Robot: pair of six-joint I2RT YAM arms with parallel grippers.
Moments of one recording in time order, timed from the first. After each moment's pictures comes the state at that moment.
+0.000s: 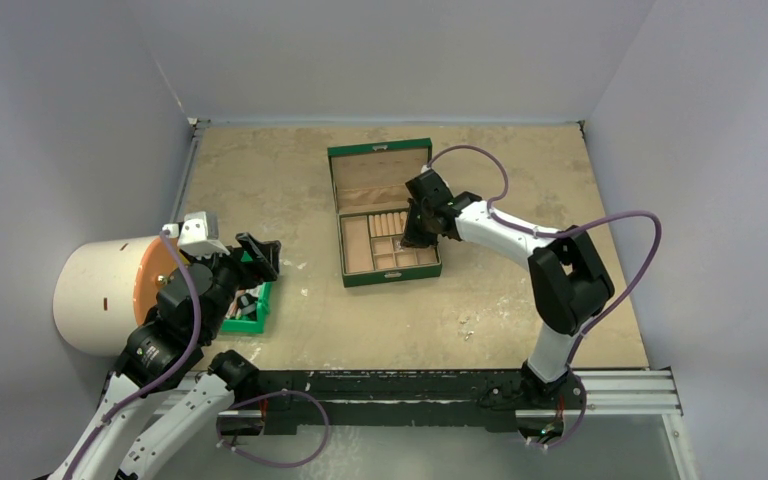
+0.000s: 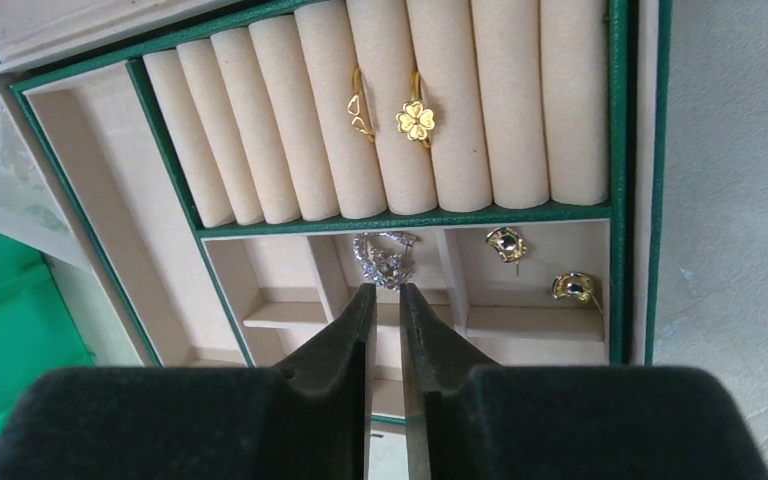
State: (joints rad) left arm -0.58 0.41 0.81 -0.63 -0.45 -0.49; right arm 0.62 1.78 1.25 -0.48 0.02 0.78
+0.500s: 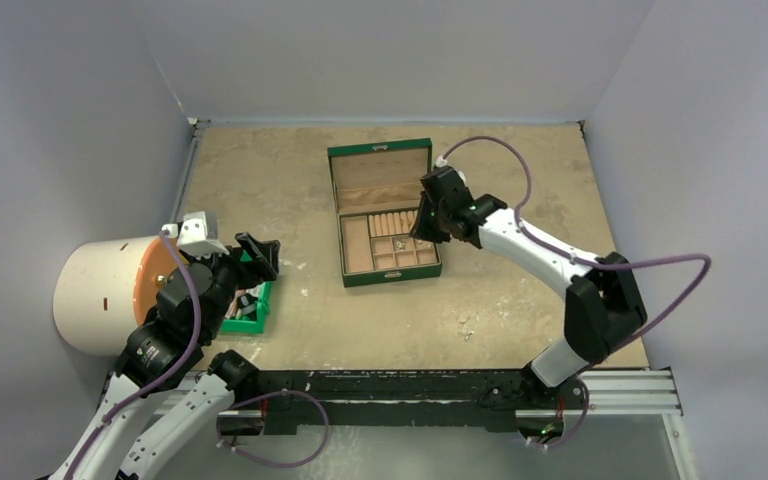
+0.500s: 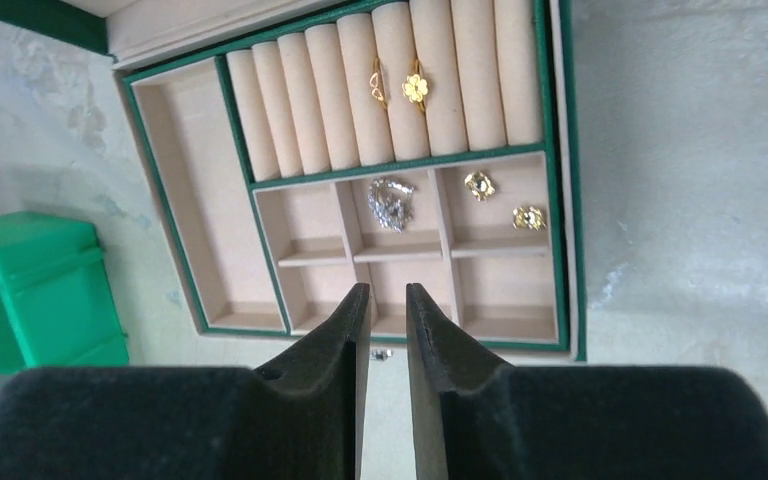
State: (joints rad) left arm -0.58 0.41 0.81 -0.63 -0.45 -0.49; right arm 0.62 1.61 1.21 -0.51 0.08 0.77
